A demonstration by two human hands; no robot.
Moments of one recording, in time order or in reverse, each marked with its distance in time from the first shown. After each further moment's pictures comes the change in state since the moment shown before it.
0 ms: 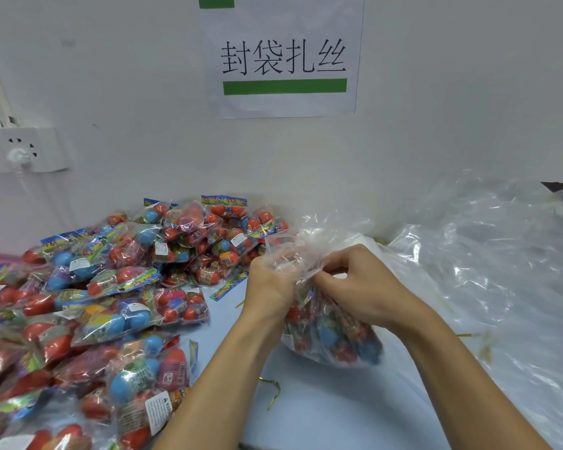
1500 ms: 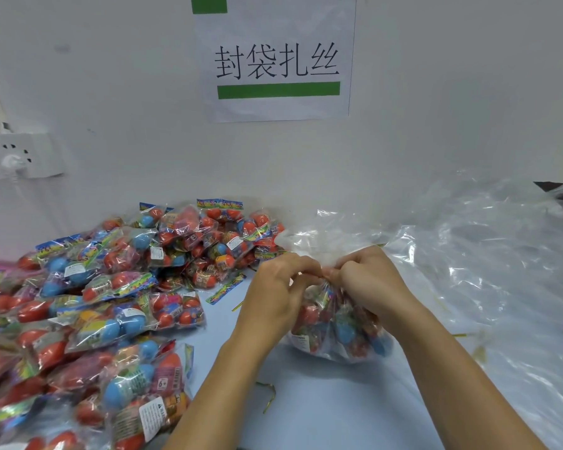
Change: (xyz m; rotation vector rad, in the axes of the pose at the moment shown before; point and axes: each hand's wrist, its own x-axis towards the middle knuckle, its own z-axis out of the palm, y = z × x) left_hand 0.002 -0.004 -0.004 0.807 -0.117 0.530; right_hand 0.013 0.025 -0.005 0.096 0.198 0.376
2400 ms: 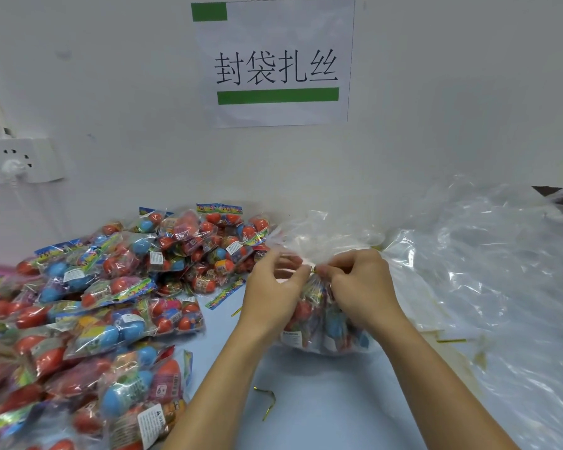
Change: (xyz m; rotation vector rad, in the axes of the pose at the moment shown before) left_hand 0.006 0.011 -0.003 -0.316 0.070 -0.482; right_hand -0.002 -0.002 0.016 0.050 0.179 -0.172
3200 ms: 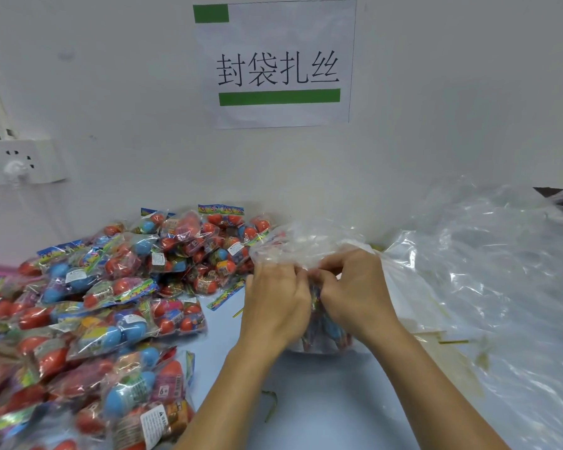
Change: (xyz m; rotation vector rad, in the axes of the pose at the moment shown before) left_hand -0.005 -0.003 0.003 0.545 -0.015 0.152; right_hand -0.009 -0.004 0.008 -0.164 0.030 -0.176
